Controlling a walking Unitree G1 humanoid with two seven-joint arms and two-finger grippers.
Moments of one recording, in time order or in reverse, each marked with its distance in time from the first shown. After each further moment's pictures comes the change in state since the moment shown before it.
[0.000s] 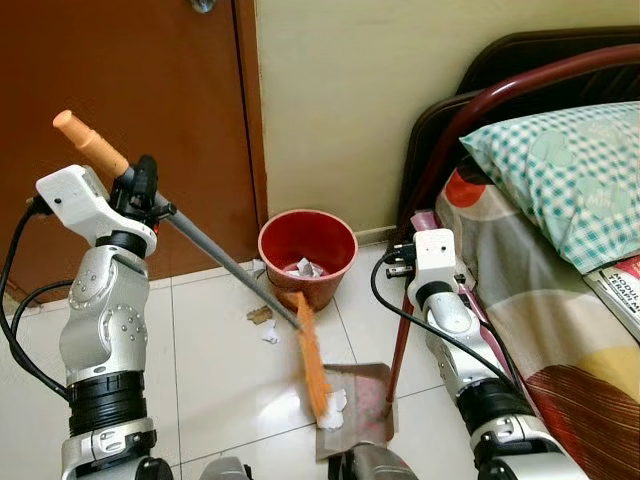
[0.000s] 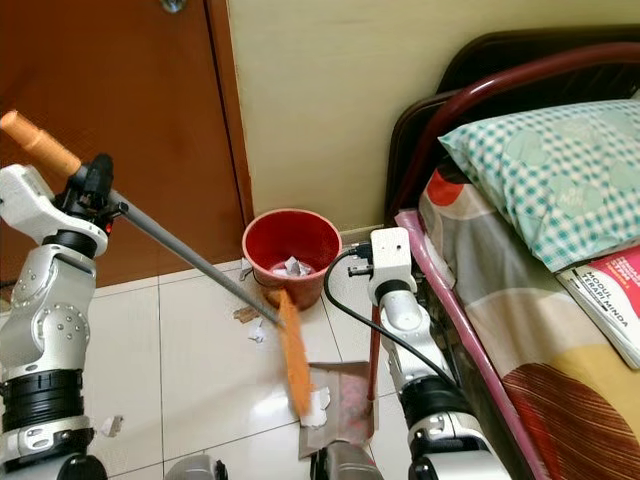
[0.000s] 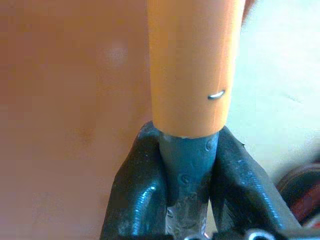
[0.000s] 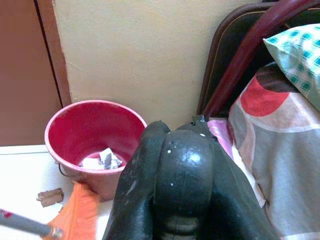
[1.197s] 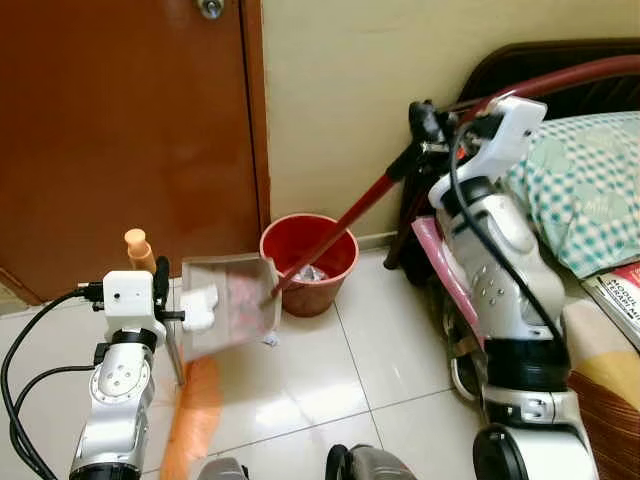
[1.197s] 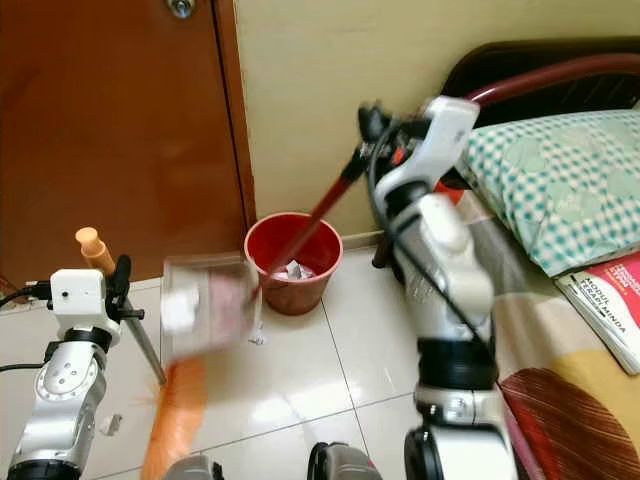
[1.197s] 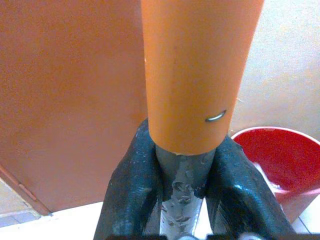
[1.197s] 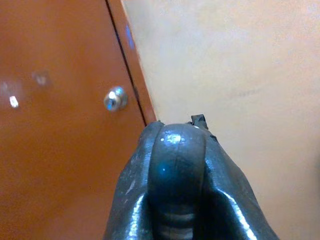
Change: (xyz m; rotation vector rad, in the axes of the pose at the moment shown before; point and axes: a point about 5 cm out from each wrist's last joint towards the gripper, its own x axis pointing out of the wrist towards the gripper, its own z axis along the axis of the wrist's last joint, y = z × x) left arm -0.076 0.041 -0.086 0.539 0.198 0.078; right arm -0.018 -0.012 0.172 0.470 -0.490 0.312
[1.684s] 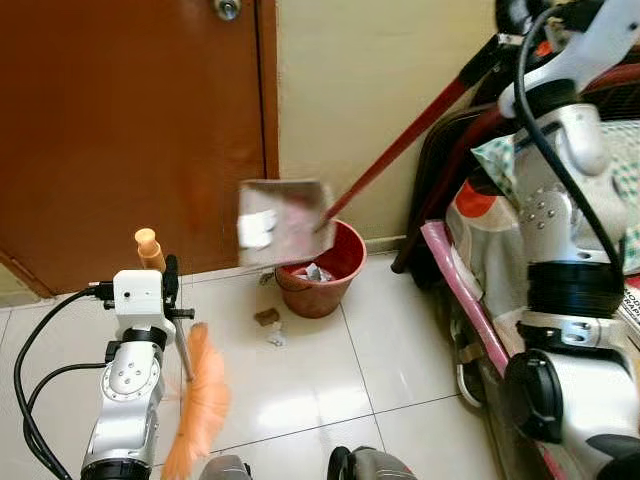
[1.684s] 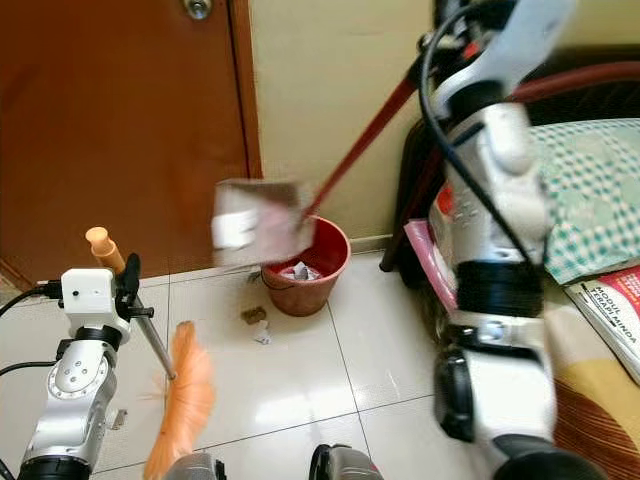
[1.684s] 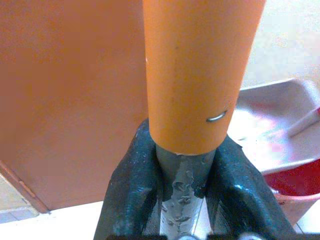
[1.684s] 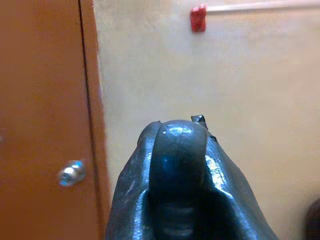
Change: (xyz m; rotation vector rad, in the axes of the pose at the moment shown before) left arm 0.002 -0.011 0.000 -0.022 -0.015 -0.016; right arm 0.033 -0.026 0.084 -0.265 -0.251 -0.073
